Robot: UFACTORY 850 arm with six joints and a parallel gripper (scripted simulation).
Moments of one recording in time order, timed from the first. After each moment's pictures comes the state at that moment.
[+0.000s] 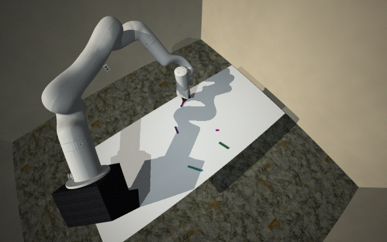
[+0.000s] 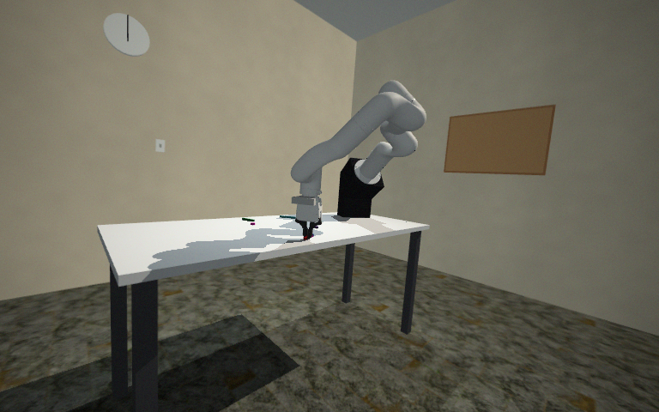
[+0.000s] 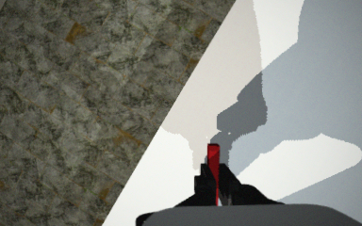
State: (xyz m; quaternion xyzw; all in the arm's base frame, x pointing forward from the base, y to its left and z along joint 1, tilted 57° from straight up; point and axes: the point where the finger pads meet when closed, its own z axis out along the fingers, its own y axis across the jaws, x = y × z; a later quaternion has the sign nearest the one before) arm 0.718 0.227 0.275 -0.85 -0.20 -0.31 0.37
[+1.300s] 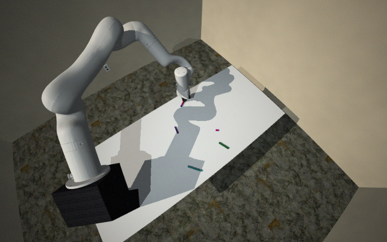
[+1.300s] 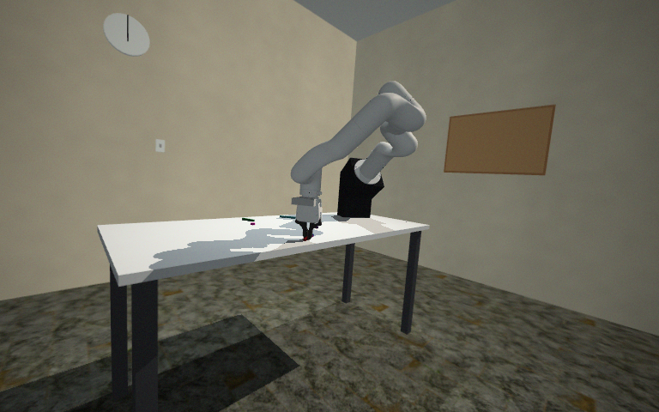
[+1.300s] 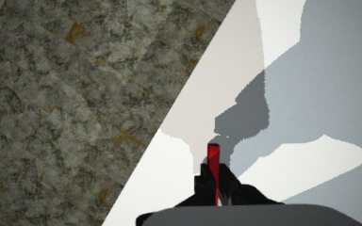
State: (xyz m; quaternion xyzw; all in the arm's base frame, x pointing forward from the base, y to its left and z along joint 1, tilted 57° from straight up) arm 0.719 0.230 0.273 -0.85 -0.20 -0.31 0.37
